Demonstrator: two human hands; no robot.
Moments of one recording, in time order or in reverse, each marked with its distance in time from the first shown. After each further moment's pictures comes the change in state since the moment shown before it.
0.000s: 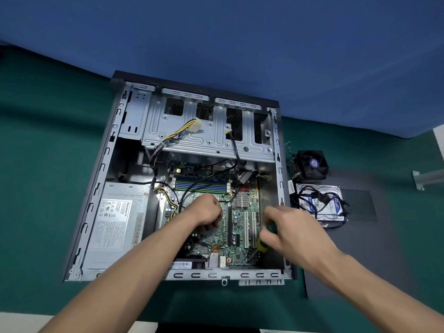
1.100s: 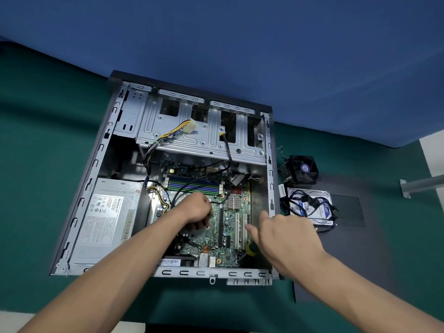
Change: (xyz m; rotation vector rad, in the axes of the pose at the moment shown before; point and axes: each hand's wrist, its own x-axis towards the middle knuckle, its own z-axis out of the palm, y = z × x) left_hand -0.002 0.002 -0.003 -0.033 0.039 -0.031; right_hand -0.015 -0.021 -0.014 -0.443 -0.034 -0.017
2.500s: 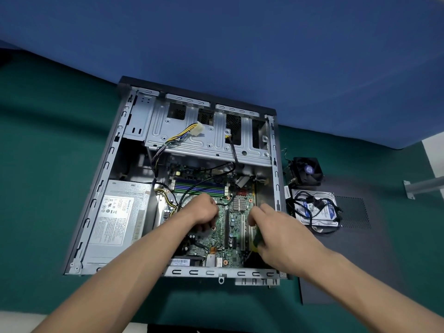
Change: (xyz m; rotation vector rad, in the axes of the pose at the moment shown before) left_hand -0.005 0.002 -0.001 0.060 0.014 0.012; right_hand 0.009 -0.010 -0.006 0.341 -0.078 -0.031
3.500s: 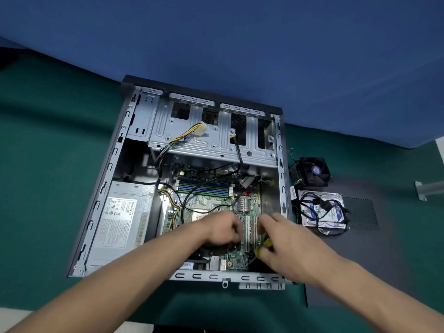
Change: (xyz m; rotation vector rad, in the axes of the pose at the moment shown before) left_hand -0.007 0.003 0.025 0.453 -0.288 0.355; right_hand -0.002 0.007 -0.001 0.104 -0.140 0.035
